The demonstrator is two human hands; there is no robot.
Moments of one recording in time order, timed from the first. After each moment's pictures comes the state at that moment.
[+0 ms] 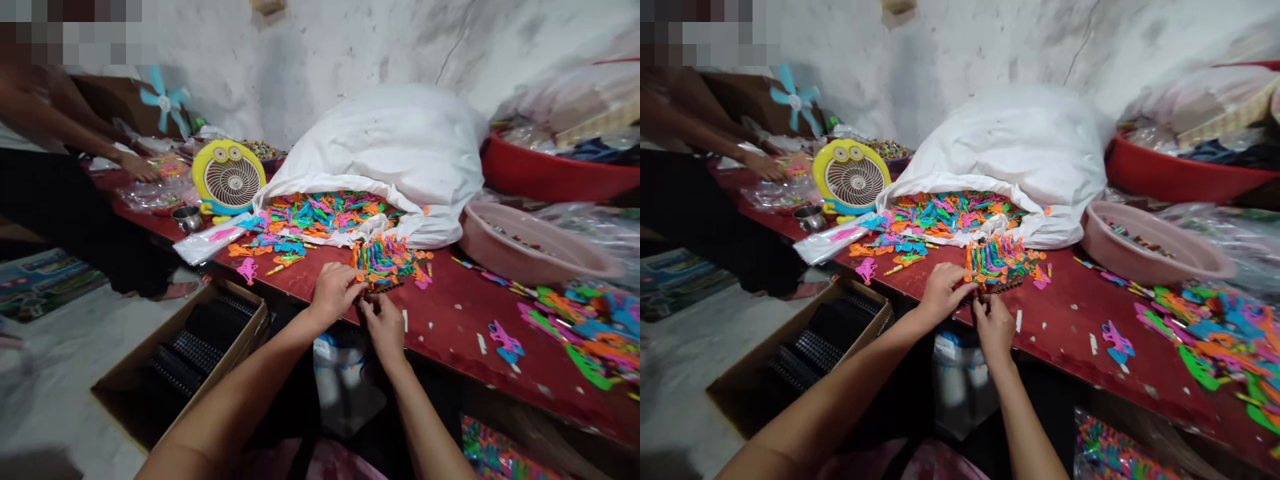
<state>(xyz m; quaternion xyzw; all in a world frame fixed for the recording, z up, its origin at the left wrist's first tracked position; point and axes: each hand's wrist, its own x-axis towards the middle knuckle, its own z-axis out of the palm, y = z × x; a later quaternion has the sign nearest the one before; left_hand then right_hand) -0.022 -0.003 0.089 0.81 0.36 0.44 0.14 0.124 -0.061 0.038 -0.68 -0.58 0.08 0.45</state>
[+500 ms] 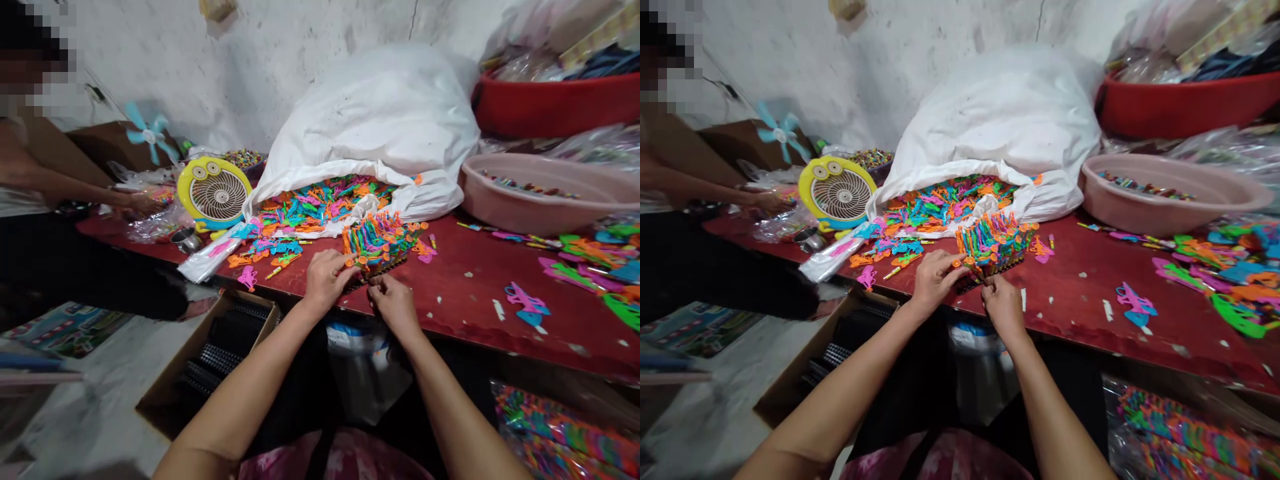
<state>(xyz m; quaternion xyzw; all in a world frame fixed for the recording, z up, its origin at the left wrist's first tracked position) -0.023 0.009 0.088 0.83 0.34 0.44 0.07 0.145 -0.051 0.036 -0.68 -0.53 0.22 0.46</state>
